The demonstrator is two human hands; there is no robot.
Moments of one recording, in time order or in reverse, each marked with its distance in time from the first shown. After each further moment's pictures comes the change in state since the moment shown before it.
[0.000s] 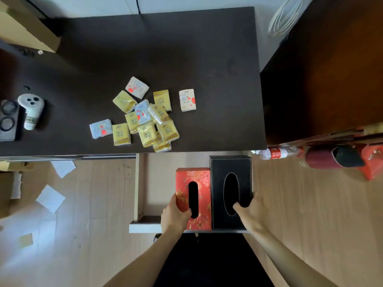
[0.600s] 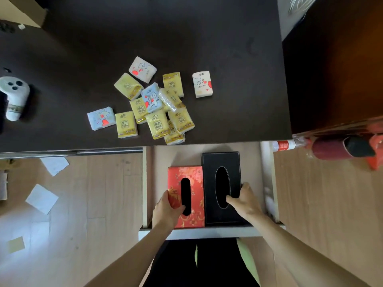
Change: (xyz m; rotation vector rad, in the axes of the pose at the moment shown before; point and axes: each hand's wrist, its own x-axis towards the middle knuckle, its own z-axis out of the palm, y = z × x) left_hand 0.071 -0.072 -0.030 0.035 -0.087 -0.016; right_hand 0.027 -0.011 0.091 -0.282 -0.201 -0.021
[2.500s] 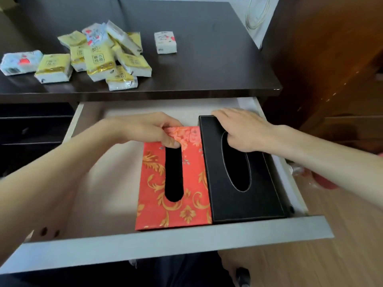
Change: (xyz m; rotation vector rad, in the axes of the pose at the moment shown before) left_hand 0.054 0.105 0.018 0.443 -0.240 0.951; right_hand 0.100 -0.006 -0.061 -0.879 0.524 -0.924
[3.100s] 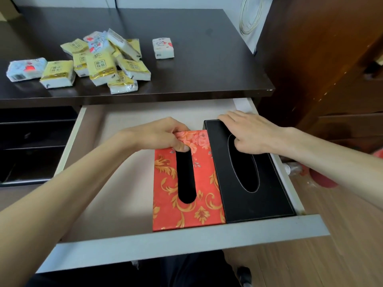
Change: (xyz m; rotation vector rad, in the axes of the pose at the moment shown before) left_hand 0.019 -0.002 0.021 -0.111 0.038 0.048; right_hand -0.023 0.013 0.001 -0.072 -0.029 -0.060
